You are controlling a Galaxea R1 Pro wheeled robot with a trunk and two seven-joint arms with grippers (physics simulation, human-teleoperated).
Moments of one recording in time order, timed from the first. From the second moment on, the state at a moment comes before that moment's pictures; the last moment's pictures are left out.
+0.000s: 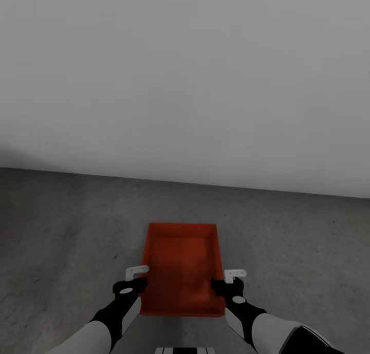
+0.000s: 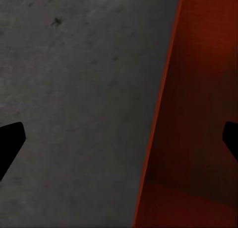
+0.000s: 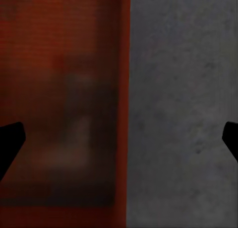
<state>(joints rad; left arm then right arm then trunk) -0.62 -0.11 -0.10 -0.34 0.16 0.03 0.38 -0.73 0.14 0.64 0.00 -0.56 -0.27 -0.19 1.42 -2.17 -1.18</state>
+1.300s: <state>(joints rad) -0.62 -0.12 -0.10 -0.37 0.16 0.02 0.38 -0.73 0.14 0.64 0.00 -0.56 -0.28 -0.19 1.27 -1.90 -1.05</state>
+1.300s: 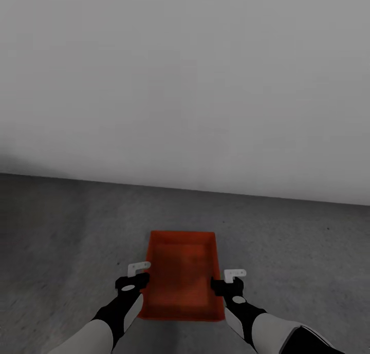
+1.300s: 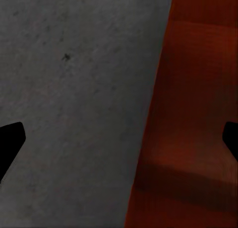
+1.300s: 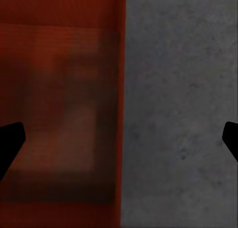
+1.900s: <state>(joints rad) -0.62 -0.14 -0.11 -0.40 0.15 0.02 0.36 -0.73 0.15 0.64 0.00 -0.56 -0.28 -0.19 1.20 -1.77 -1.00</state>
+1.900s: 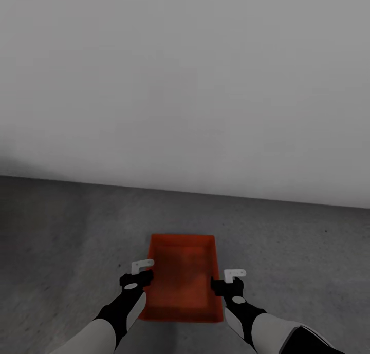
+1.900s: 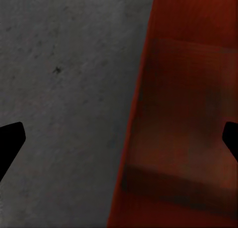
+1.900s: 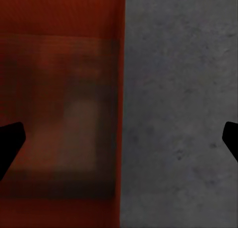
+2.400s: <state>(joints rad) -0.62 -0.13 -0.10 -0.40 0.16 0.02 0.36 -0.73 0.15 0.64 0.00 -0.56 -0.28 -0.19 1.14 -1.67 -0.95</state>
